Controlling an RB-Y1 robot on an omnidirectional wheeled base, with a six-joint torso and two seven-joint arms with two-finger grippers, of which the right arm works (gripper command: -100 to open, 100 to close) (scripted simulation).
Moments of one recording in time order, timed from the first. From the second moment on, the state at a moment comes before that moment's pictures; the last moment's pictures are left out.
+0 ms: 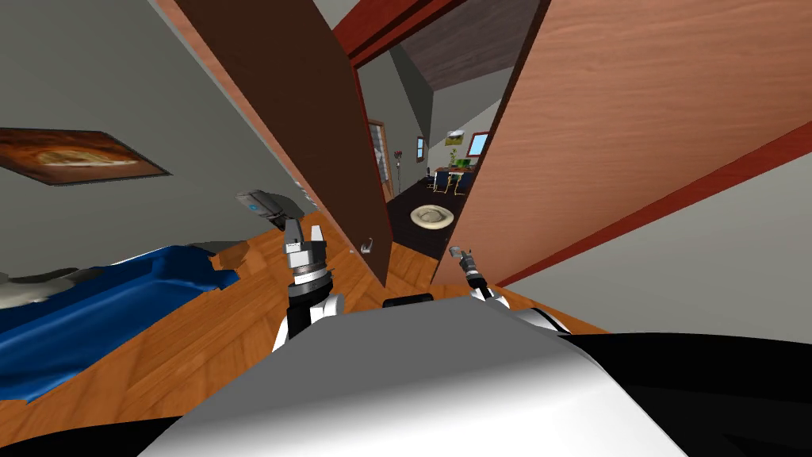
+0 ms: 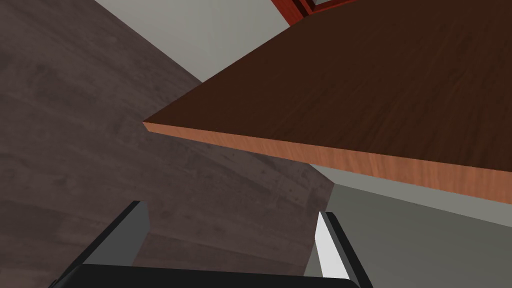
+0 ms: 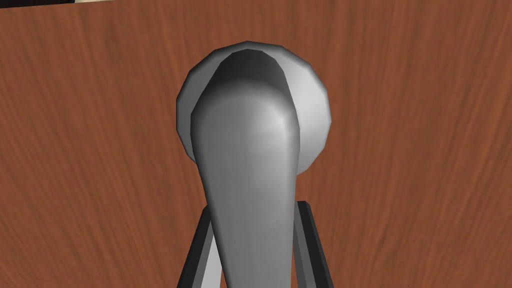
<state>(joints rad) -0.08 -0.39 0.01 -0.45 -0.14 -0.99 -0.31</state>
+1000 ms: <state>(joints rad) -0.03 -0.43 0.13 -0.51 -0.15 -1.03 -0.35</state>
